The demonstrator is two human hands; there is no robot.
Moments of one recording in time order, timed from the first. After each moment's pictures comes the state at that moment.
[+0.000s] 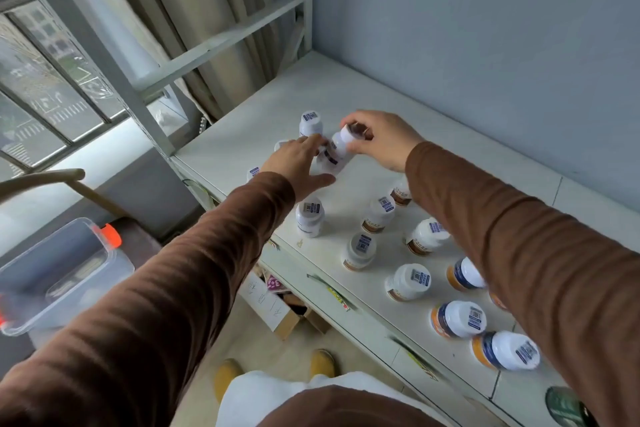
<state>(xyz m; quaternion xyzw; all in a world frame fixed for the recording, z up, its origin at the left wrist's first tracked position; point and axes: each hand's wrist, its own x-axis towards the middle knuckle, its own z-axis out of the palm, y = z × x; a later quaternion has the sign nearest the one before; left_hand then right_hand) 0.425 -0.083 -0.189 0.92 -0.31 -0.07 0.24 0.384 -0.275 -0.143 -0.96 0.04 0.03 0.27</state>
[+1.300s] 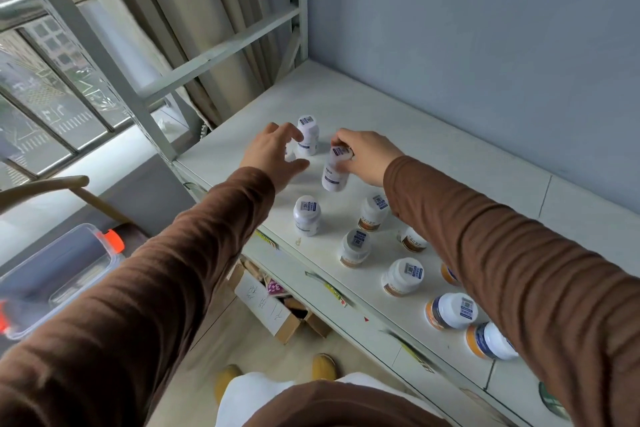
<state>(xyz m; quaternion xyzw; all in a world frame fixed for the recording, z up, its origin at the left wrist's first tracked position) 0.422 -0.060 -0.161 0.92 -0.24 -0.05 0.31 0.366 -0.252 -0.146 -0.97 0.04 0.07 0.23</state>
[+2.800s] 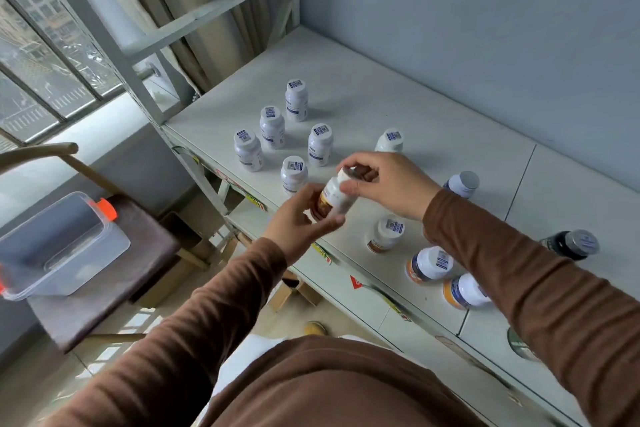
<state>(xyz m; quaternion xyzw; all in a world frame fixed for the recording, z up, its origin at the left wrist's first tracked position) 0.265 -0.058 -0.216 0.77 -0.19 -0.24 0.56 0.244 -0.255 -0.156 -0.92 0.01 0.05 0.38</state>
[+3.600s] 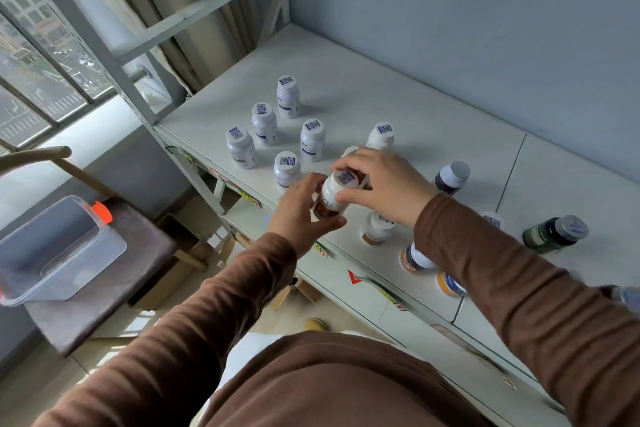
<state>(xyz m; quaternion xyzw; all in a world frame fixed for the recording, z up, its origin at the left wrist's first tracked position) 0.263 -0.071 -0.223 0.84 -0.26 -0.13 0.46 0.225 -0.247 -0.146 -0.96 -0.02 0.02 0.27</state>
